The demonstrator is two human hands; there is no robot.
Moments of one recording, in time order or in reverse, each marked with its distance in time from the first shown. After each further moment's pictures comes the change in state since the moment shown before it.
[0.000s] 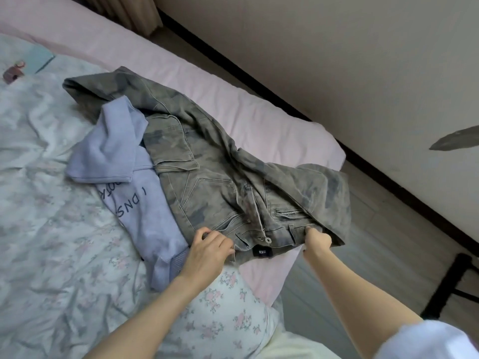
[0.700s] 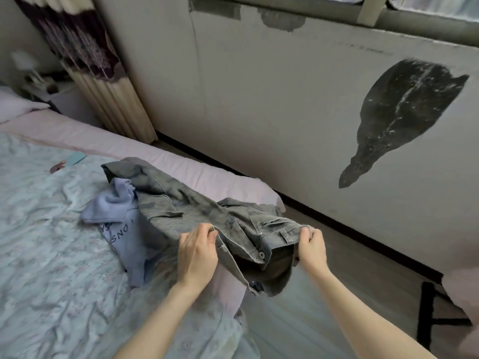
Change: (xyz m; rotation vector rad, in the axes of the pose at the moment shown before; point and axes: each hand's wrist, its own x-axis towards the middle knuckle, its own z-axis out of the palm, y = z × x) left_hand -0.009 0.207 -0.135 -0.218 0.461 -0.313; right_hand -0.094 0.010 -0.226 -0.067 -0.075 -0.907
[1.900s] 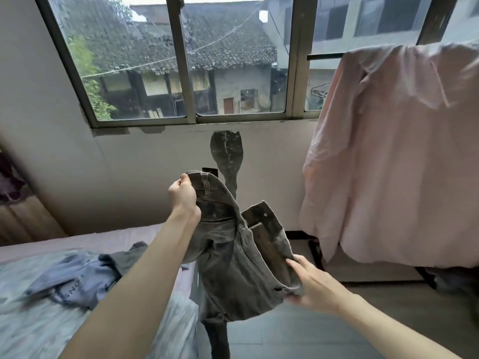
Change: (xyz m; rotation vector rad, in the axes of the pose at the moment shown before) left_hand -0.213 0.267 -0.217 -1.256 -0.158 -0.332; right_hand -0.472 0.139 -0.287 -0.764 -0.022 -0.459
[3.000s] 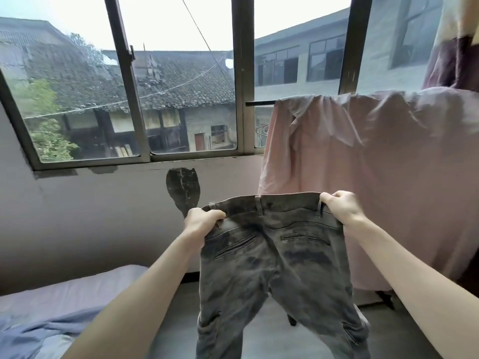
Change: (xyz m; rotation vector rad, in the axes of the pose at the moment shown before) left_hand -0.109 -0.018 0.130 0.610 -0.424 -0.006; right_hand -0.030 0.120 -0.245 0.732 0.822 0.607
